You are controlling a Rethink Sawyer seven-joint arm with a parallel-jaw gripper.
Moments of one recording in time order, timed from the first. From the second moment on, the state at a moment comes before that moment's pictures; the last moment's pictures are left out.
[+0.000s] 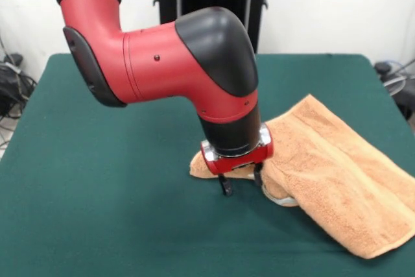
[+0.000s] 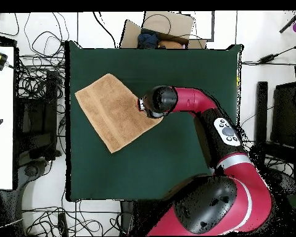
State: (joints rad) arm -0.59 -0.27 0.56 1.32 -0.48 0.77 1.52
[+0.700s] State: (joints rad) arm -0.59 -0.26 0.56 1.32 -0.45 0.77 1.52
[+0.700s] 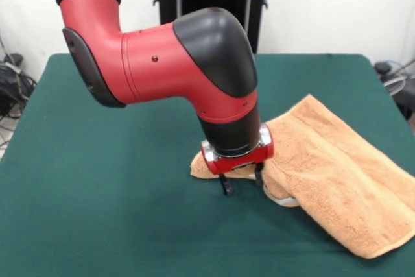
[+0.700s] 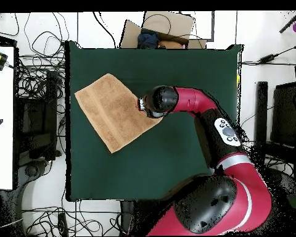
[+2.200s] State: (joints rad) arm -0.35 -0.30 0.26 1.27 -0.22 1.28 1.57
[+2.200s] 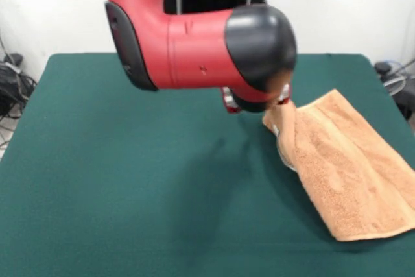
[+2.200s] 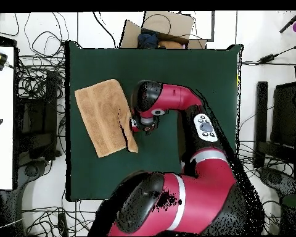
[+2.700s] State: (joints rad) arm -0.39 -0.44 0.25 1.49 -0.16 0.85 1.57
